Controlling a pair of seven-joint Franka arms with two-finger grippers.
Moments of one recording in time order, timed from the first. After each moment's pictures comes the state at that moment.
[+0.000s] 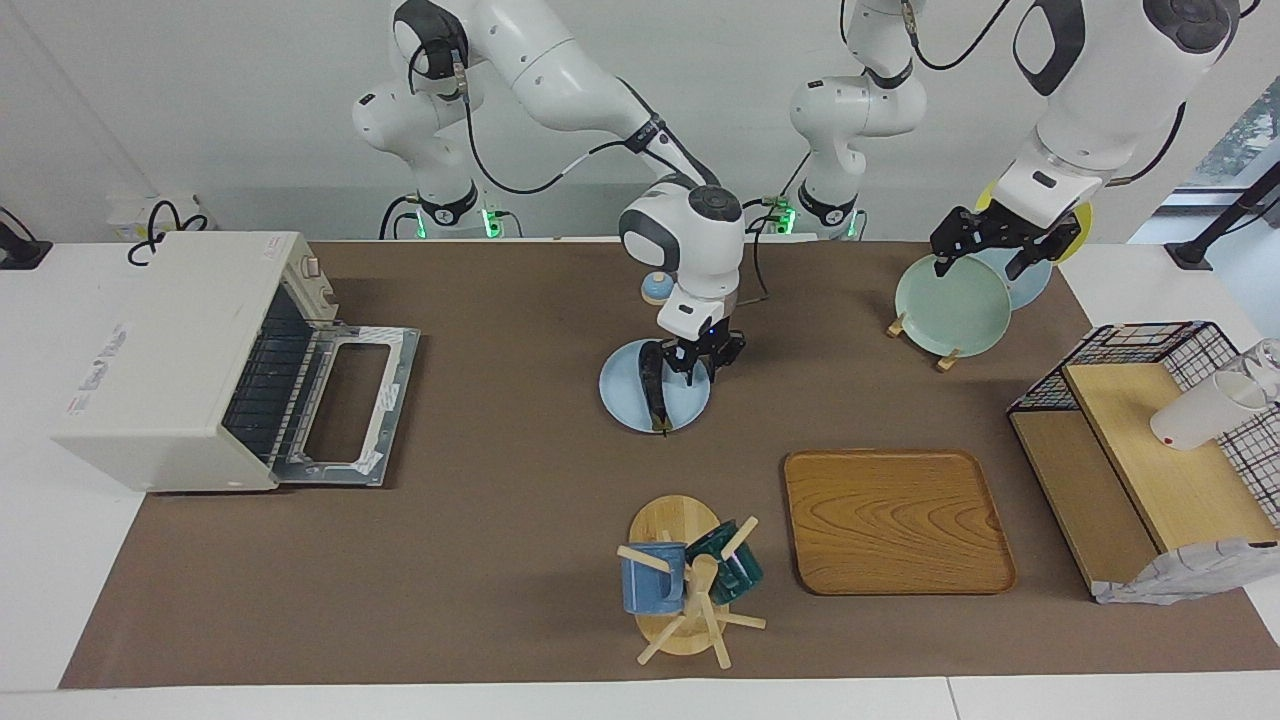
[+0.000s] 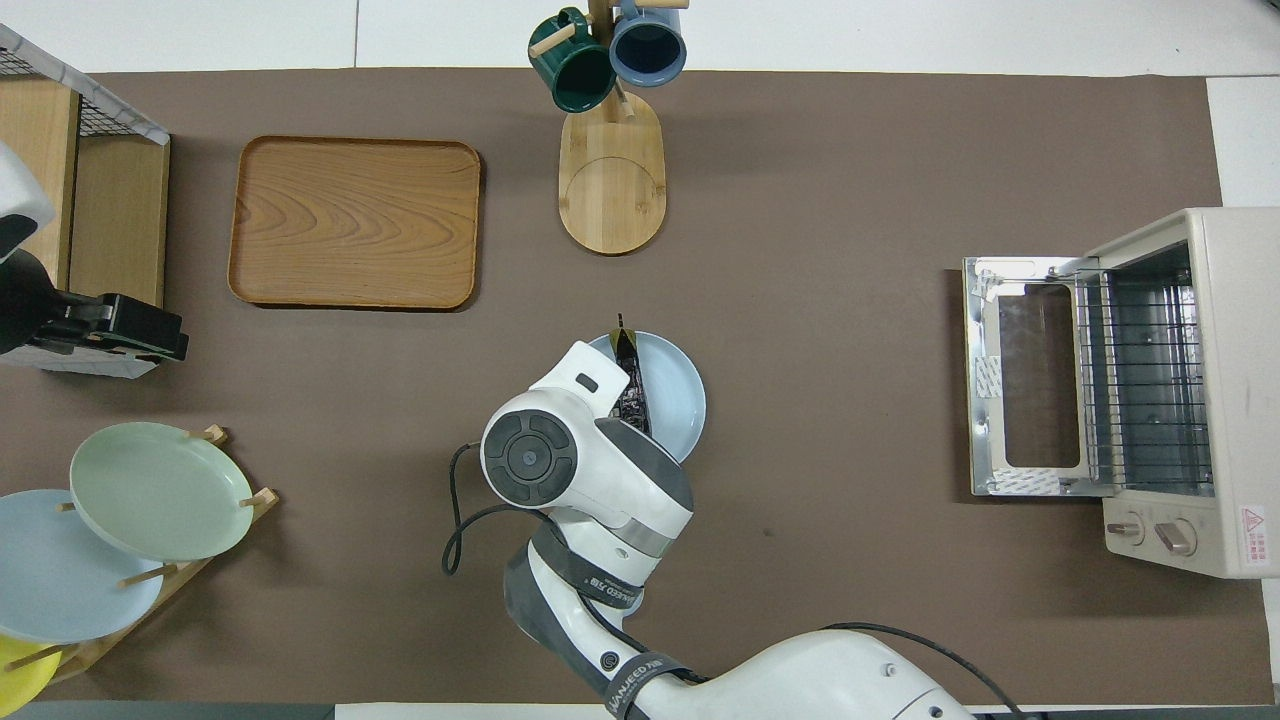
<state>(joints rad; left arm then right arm) -0.04 -0.04 -0.05 -1.65 -0.01 1.53 0.05 0.74 0.50 0.07 -1.75 -0.16 2.38 0.78</state>
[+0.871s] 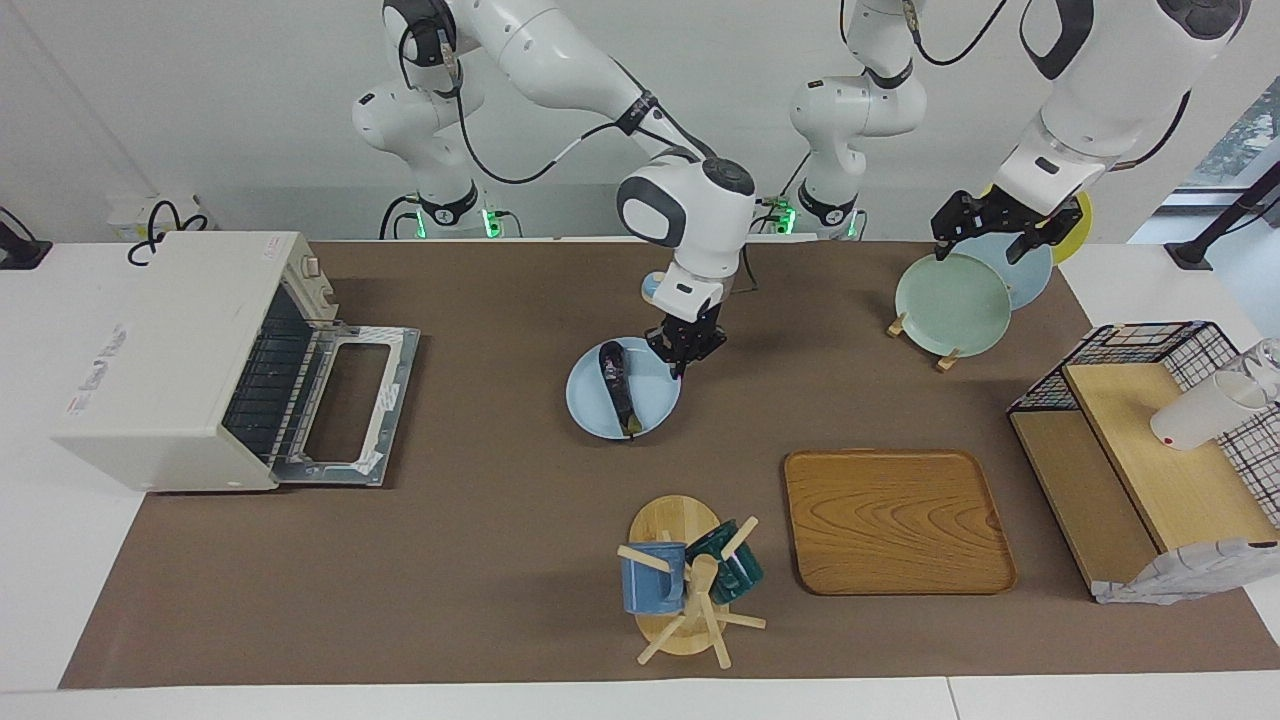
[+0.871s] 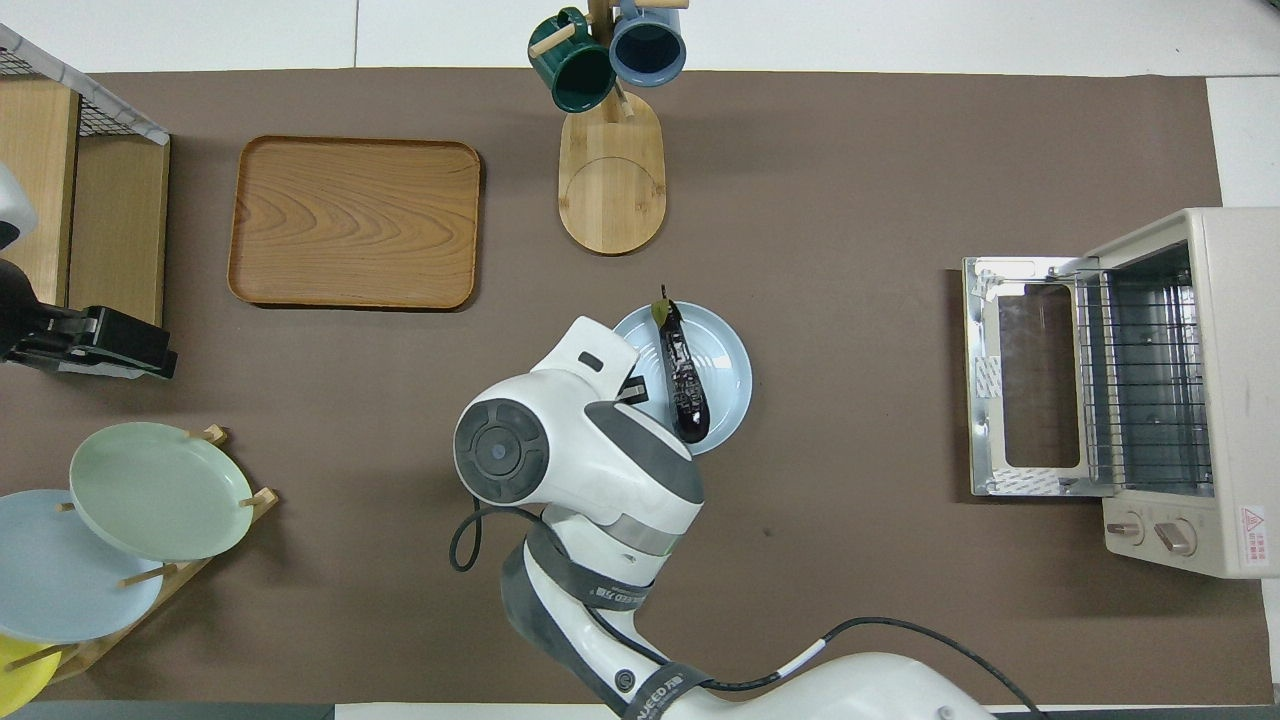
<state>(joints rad) -0.04 -0.04 -0.05 -1.61 -0.01 1.44 0.05 0.69 0.41 0.06 -1.67 -0.31 2.10 0.70</state>
